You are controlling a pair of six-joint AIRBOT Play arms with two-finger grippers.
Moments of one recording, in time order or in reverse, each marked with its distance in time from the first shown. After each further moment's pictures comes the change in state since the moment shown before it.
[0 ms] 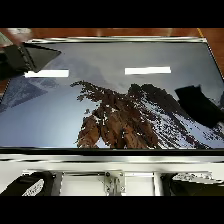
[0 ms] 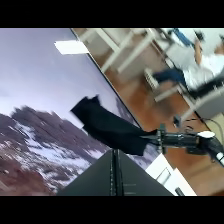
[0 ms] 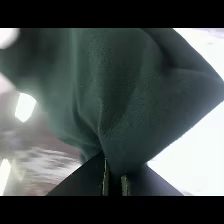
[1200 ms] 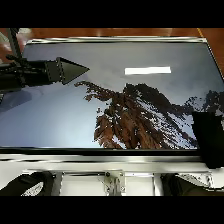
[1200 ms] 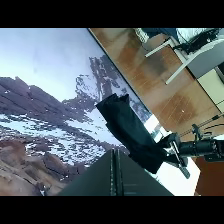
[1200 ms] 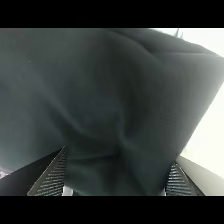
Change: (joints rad) left arm -0.180 -0.068 0.000 0.071 0.021 -0.005; right arm -0.354 0.288 -0.403 -0.306 -0.134 0.013
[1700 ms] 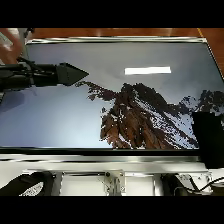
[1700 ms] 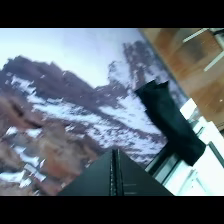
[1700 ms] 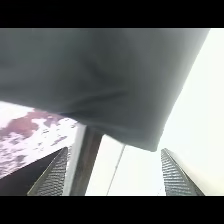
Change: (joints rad) left arm 0.000 -0.064 0.000 0.163 0.002 -0.025; right arm 0.000 0.257 0.159 -0.087 0.303 0.074
